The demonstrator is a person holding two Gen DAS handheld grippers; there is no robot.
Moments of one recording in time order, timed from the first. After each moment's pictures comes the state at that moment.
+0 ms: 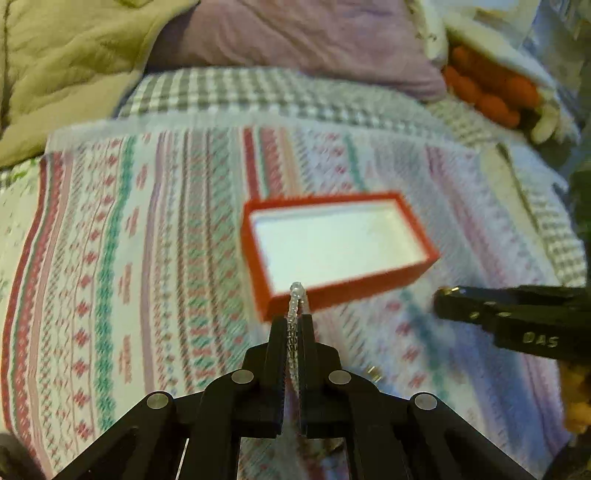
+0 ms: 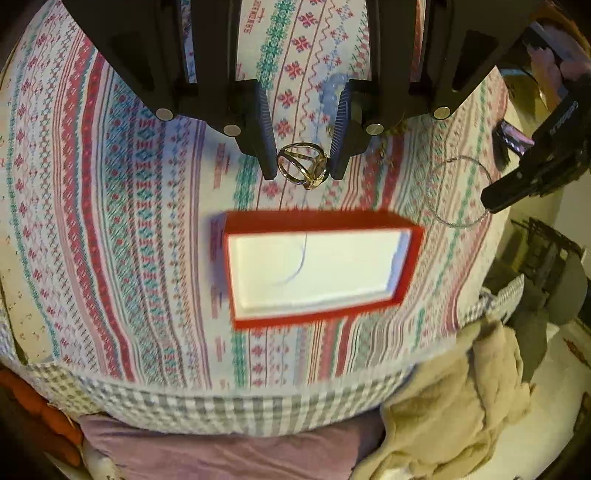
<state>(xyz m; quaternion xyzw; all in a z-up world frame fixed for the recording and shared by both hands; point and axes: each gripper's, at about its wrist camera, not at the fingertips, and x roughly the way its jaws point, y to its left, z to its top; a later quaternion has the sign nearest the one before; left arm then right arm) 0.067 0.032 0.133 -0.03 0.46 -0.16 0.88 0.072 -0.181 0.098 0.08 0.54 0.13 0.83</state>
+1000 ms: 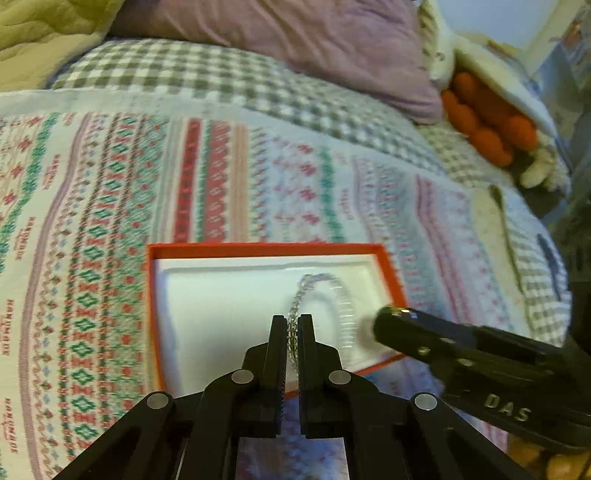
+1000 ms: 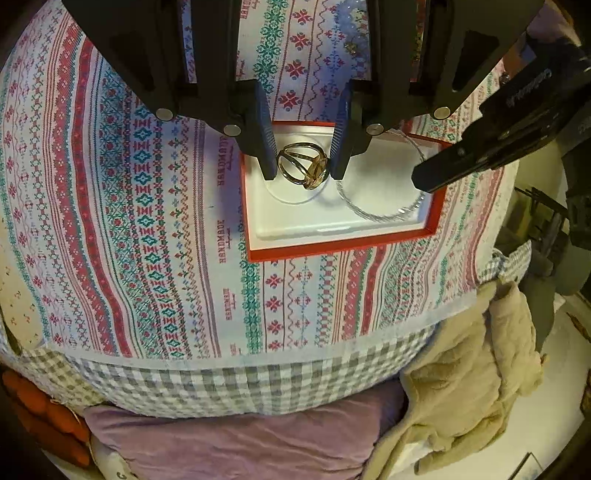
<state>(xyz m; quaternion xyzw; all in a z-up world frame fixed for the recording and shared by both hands) 0.146 -0.007 0.085 -0.12 0.47 -0.18 0.85 0.137 -0.185 0.080 0.09 0.51 0.11 0.85</state>
